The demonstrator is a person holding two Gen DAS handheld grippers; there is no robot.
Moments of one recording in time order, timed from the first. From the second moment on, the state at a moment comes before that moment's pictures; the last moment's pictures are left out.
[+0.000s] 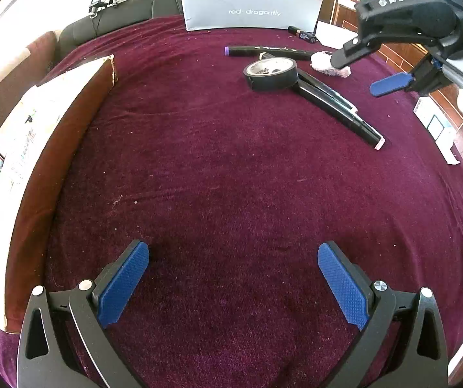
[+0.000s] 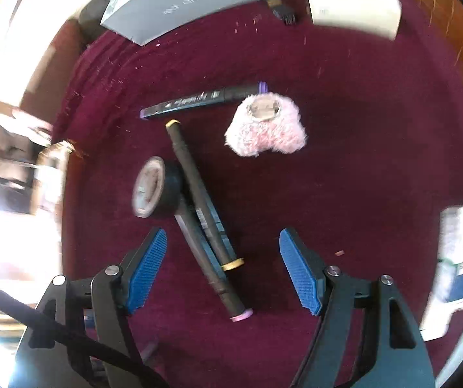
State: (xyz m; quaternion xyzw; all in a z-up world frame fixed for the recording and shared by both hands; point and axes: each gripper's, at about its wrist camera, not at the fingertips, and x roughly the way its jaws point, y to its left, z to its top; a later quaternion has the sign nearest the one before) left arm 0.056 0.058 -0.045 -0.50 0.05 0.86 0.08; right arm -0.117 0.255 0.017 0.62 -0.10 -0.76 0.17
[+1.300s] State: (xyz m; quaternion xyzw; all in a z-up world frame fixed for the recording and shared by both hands) left arm 0.032 0.016 -0.026 -0.52 -0.05 0.85 0.11; right arm -0.126 0.229 0.022 0.62 -0.08 -0.77 0.10
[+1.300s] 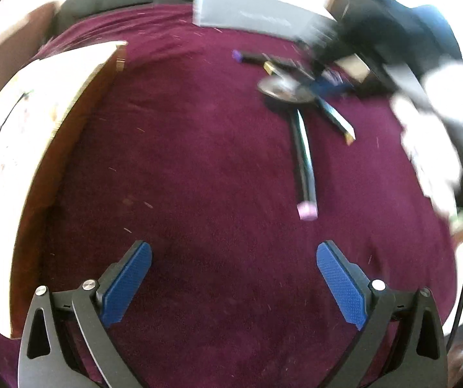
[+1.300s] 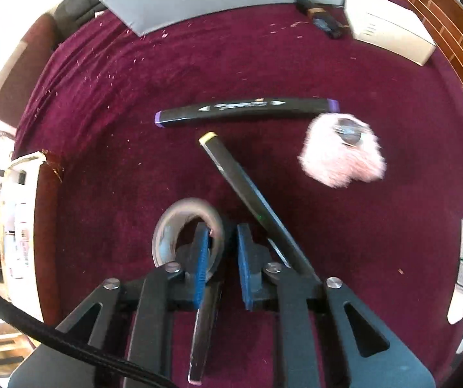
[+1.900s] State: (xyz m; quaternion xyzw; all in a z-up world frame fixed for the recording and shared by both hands) left arm -0.041 0.127 -0.043 -0.50 0.11 0.85 0.14; right arm -0.010 0.332 0.015 0.63 -0.12 -0.77 0.07
